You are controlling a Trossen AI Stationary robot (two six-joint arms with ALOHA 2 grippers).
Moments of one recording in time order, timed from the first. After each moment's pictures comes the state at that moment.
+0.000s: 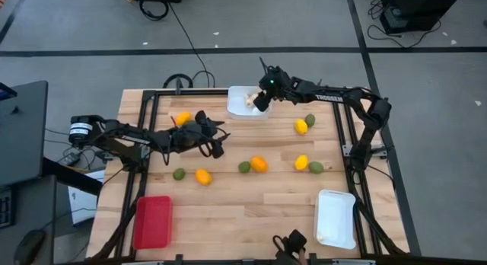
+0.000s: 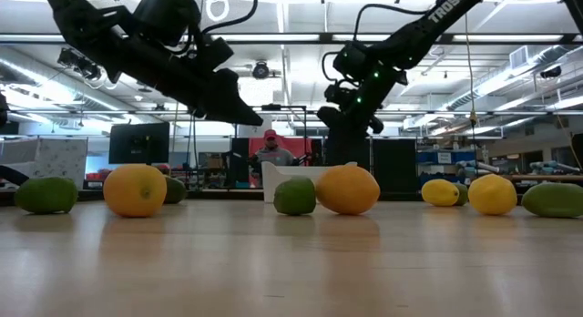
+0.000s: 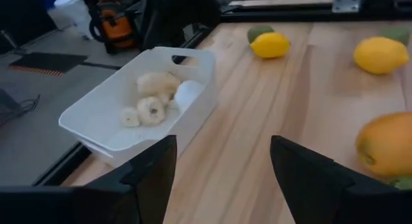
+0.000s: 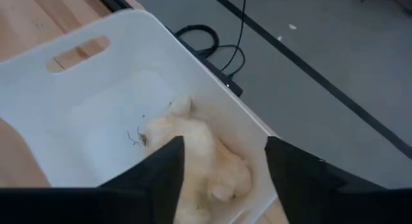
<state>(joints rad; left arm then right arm) 0.13 1.36 0.51 0.52 -0.40 0.03 -0.60 1.79 1.23 -0.20 0.18 0.04</state>
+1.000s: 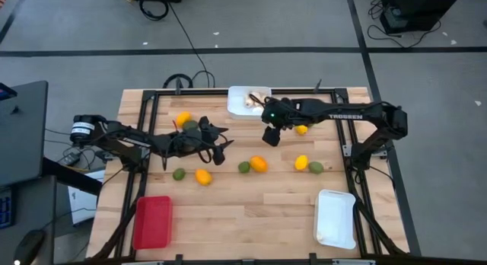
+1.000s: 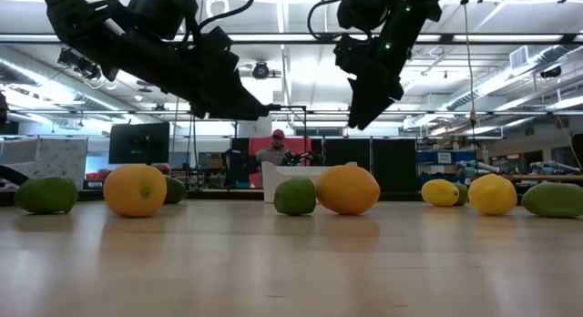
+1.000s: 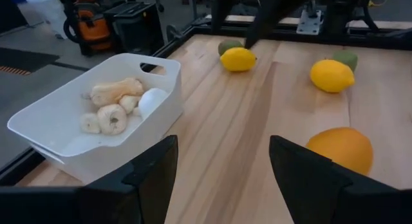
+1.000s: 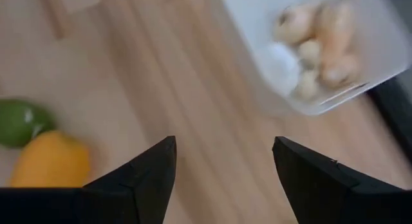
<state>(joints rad) 0.05 1.39 0.51 0.57 -0.39 -0.06 -0.26 1.59 1.23 -0.72 0.19 0.17</state>
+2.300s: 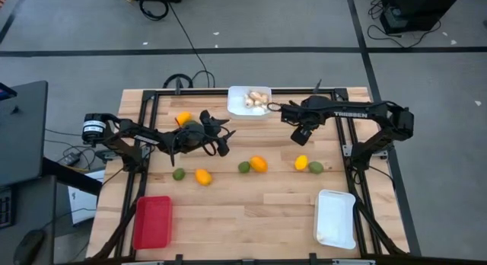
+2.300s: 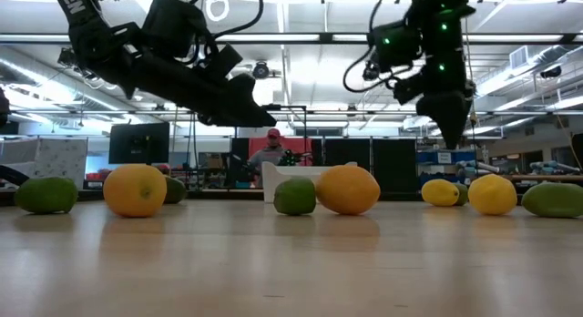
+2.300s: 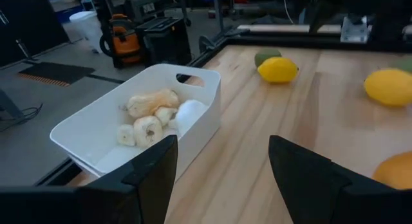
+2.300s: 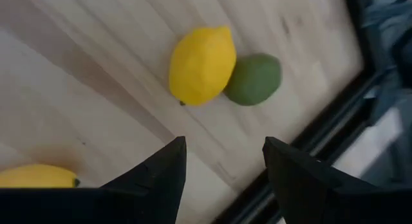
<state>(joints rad) 0.14 1.51 0.51 0.76 -0.42 0.03 -0.36 1.52 1.11 -1.24 0.34 0.36</state>
